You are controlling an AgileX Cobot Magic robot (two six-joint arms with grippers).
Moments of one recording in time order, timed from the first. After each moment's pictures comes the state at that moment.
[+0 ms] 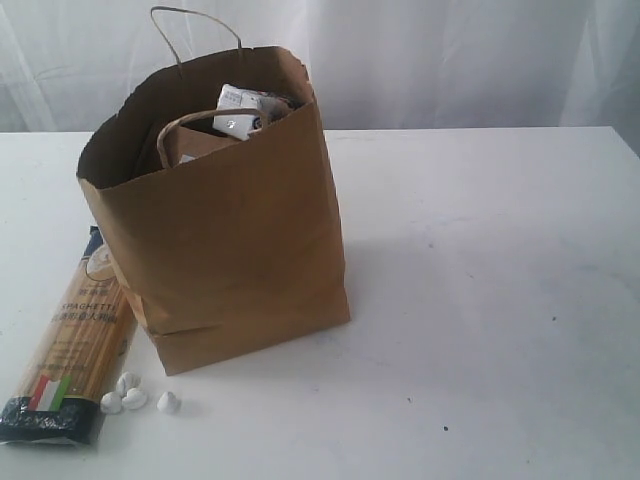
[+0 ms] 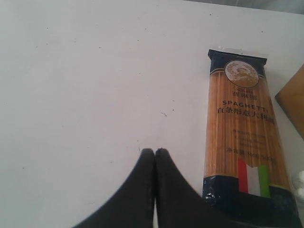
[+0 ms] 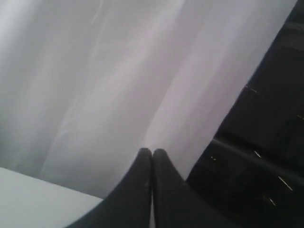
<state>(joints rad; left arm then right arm) 0.06 0.00 0.02 0.10 0.41 -0.21 -0.01 0.92 -0.86 1.02 -0.09 -1.50</state>
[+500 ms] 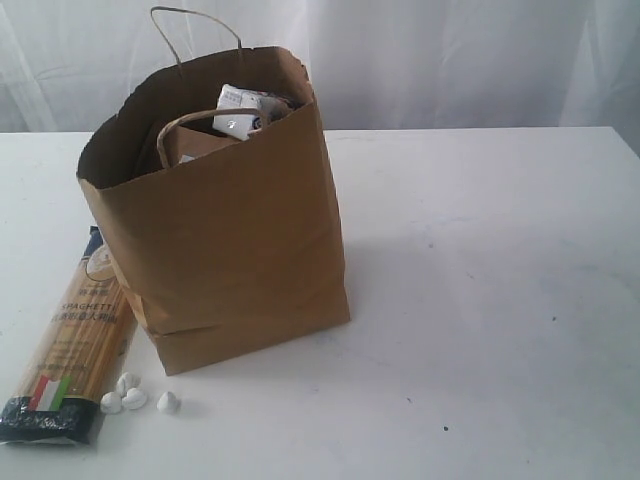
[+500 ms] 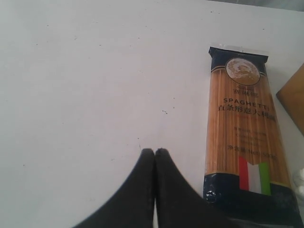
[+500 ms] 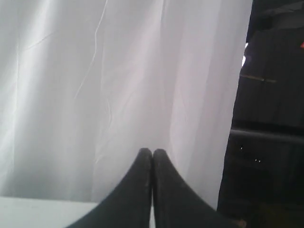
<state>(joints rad) 0.06 0.00 0.02 0.10 0.42 -0.21 0.04 0.58 -0.59 1.02 -0.14 -1.17</state>
